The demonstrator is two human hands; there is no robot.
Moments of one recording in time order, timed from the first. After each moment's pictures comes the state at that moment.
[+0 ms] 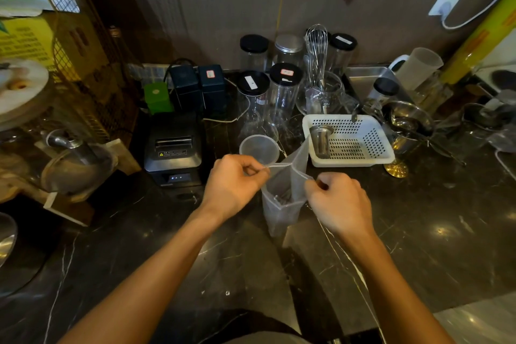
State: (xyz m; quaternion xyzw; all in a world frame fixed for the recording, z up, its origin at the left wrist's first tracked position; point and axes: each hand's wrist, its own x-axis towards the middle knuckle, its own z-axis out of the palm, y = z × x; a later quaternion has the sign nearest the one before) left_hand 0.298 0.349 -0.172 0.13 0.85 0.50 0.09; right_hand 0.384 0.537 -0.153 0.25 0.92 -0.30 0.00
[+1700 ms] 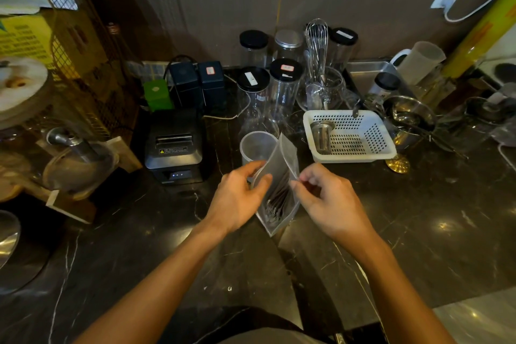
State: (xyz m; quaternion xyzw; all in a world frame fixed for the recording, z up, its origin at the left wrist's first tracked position) left_hand 0.318 0.346 -0.192 0.15 0.82 0.53 0.15; right_hand 0.395 0.532 -0.154 0.09 0.92 -0.38 -0.05
